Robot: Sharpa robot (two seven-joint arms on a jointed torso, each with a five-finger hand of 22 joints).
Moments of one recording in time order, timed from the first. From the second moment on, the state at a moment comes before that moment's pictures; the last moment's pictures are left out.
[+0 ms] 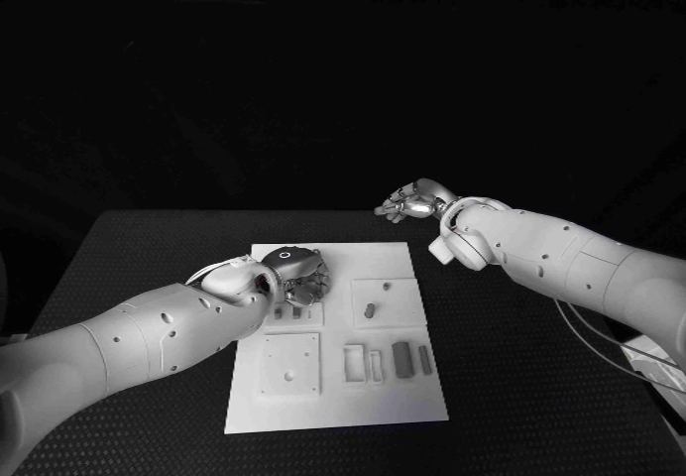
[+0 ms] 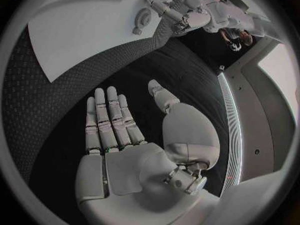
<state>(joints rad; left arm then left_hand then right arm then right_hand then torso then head) 1.18 -0.44 -0.16 1.04 -1.57 -0.29 0.13 1.27 -0.10 0.63 -0.27 0.08 1.06 0.11 0.31 0.51 1.25 0.02 0.13 0.29 1.25 -0.07 1.20 0.64 0.05 1.31 -0.16 0.41 1.31 1.25 -0.53 -0.04 0.87 -0.75 -0.23 0.13 0.90 -0.09 0.50 -0.22 0.05 0.75 0.19 0.22 0.59 0.95 0.16 0.34 0.21 0.81 0.18 0.37 0.58 0.12 0.50 0.17 0.27 1.10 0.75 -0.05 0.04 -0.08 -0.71</state>
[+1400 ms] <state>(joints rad) 1.21 -0.62 -0.09 1.17 -1.43 -0.26 0.12 1.27 -0.10 0.64 -0.27 0.08 1.06 0.11 0.31 0.50 1.25 0.02 0.13 0.29 1.25 -0.07 1.20 0.64 0.05 1.32 -0.16 0.41 1.31 1.25 -0.54 -0.04 0.87 -0.74 -0.23 0.13 0.90 -0.09 0.50 -0.22 0.05 0.75 0.19 0.22 0.59 0.95 0.16 0.34 0.21 0.81 0.18 0.37 0.58 0.12 0.50 0.17 0.27 1.10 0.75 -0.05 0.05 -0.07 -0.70</state>
